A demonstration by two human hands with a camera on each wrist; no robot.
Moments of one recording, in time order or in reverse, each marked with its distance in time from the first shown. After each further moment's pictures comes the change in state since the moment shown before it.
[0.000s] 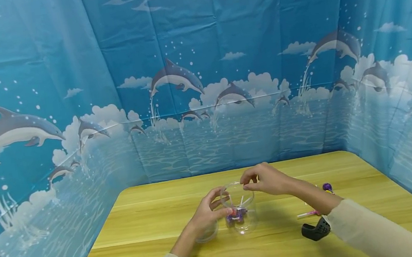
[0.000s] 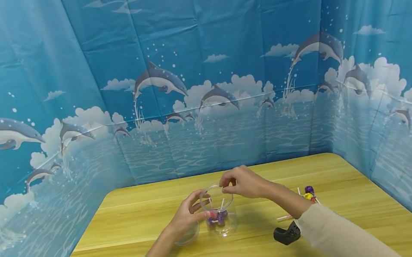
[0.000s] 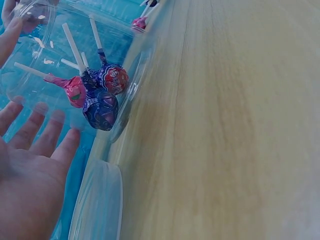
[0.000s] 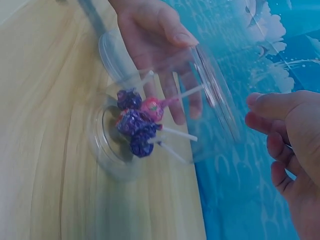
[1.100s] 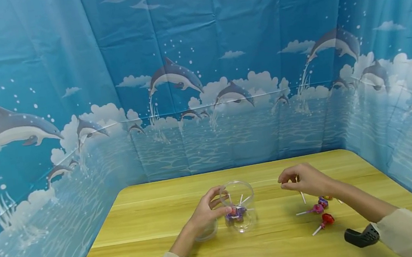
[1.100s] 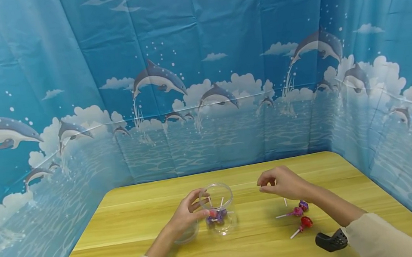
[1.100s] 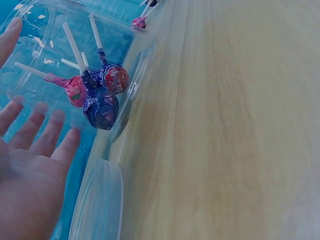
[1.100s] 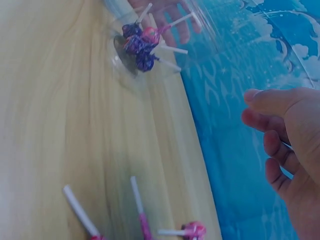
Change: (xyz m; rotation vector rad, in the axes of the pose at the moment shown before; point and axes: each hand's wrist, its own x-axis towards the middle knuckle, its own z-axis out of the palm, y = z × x) left_hand -0.001 0.002 0.000 -0.023 0.009 -0.018; right_hand -0.085 0.036 -0.039 -0.019 0.056 0.140
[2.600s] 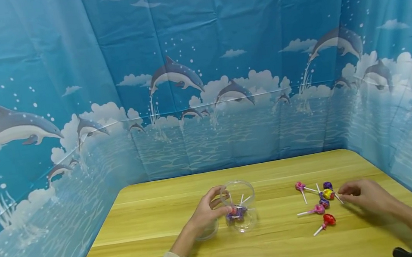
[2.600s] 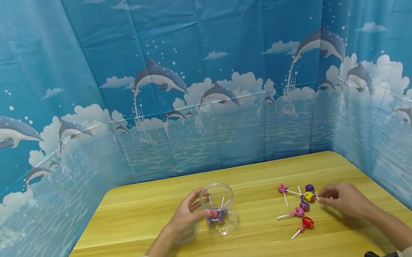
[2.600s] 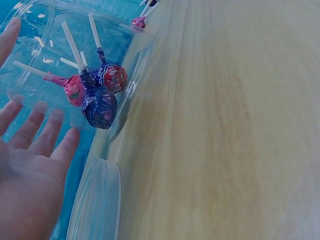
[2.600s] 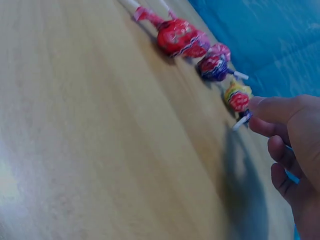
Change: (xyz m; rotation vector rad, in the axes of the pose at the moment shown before) left_hand 0.001 -0.003 -0.001 0.006 0.008 -0.011; right_hand -0.121 0.108 -0.016 -0.142 0.136 0.311
